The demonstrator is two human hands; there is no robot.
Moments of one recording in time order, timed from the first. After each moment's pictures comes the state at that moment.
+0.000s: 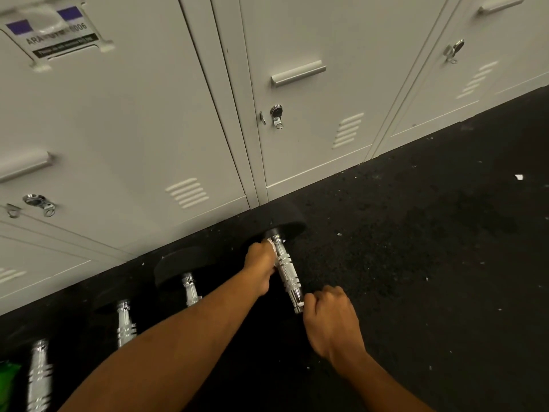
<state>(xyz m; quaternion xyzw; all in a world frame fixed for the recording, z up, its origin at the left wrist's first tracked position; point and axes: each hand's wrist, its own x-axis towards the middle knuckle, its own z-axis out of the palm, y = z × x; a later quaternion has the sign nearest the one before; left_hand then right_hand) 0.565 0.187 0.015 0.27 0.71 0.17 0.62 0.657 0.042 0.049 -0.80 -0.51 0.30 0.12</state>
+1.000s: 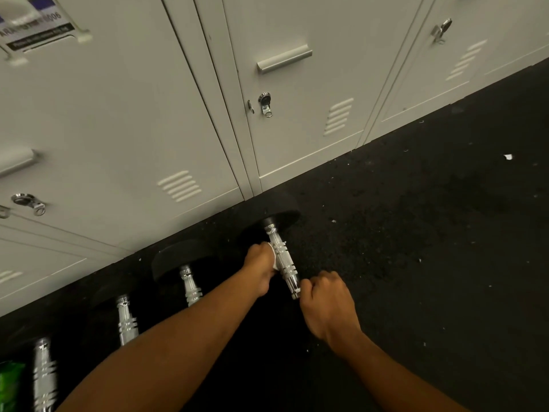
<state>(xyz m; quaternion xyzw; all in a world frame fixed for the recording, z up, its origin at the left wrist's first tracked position) 0.562 0.164 0.016 0.25 0.70 0.15 0.66 0.657 0.044 0.047 -0.80 -0.51 0.30 0.12</state>
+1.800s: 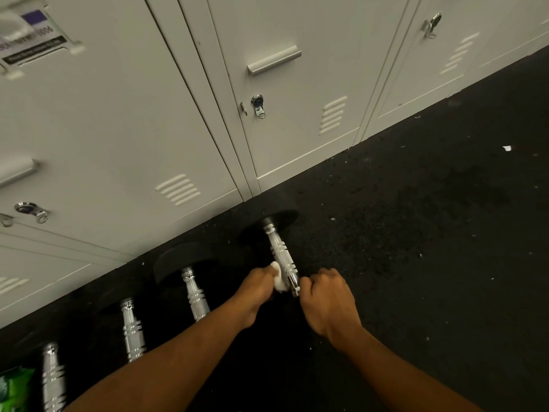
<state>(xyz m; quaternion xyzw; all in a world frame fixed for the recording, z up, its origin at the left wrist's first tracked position) 0.527 0.125 0.016 0.38 0.65 0.02 0.66 0.658 0.044 0.048 -0.79 -0.52 0.30 0.12</state>
